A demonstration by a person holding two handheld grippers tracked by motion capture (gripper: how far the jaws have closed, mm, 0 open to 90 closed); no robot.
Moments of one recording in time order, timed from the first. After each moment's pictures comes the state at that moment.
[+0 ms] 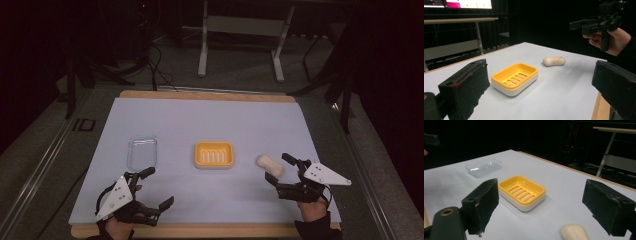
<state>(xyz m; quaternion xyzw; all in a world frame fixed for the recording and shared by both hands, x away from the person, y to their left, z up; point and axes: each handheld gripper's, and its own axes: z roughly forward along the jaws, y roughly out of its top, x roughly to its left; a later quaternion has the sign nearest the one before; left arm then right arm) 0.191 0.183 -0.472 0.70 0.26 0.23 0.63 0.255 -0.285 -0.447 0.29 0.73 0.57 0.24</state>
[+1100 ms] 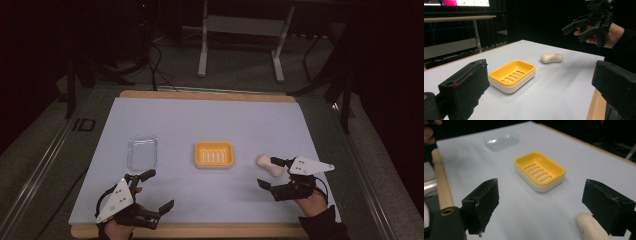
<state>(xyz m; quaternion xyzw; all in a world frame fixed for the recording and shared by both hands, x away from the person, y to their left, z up) 0.186 0.183 -0.473 0.71 0.25 0.22 0.62 0.272 -0.271 -0.445 0.24 0.82 0.50 0.16</state>
